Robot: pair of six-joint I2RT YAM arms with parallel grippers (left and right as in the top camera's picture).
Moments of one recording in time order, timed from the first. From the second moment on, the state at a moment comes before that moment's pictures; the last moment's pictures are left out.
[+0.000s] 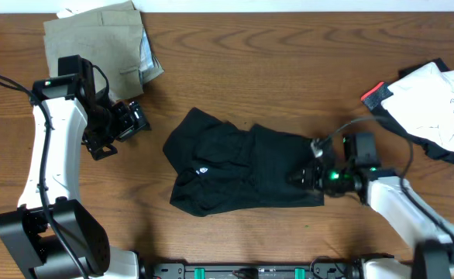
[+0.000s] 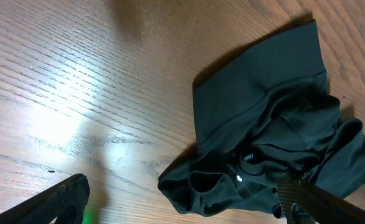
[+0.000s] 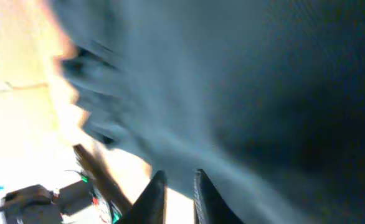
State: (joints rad) left arm 0.18 1.65 1.38 -1.26 0.28 -0.33; right arm 0.10 1.35 0.55 -0.39 -0.82 0.39
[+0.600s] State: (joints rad) left arm 0.18 1.65 1.21 -1.07 0.47 -0.17; right arm 0.10 1.15 0.65 -0.51 -0.75 0.36
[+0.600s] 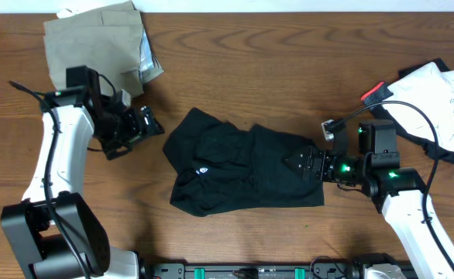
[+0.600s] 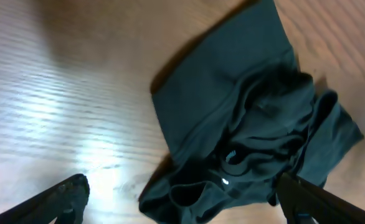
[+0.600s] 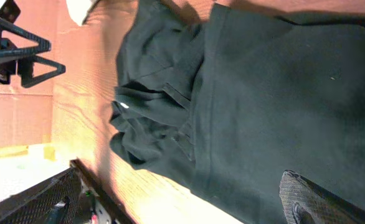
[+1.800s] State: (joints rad) left arm 0.08 1.90 1.12 -0.62 0.59 -0.10; right arm 0.10 1.16 0.65 -0.56 -0.72 0.34
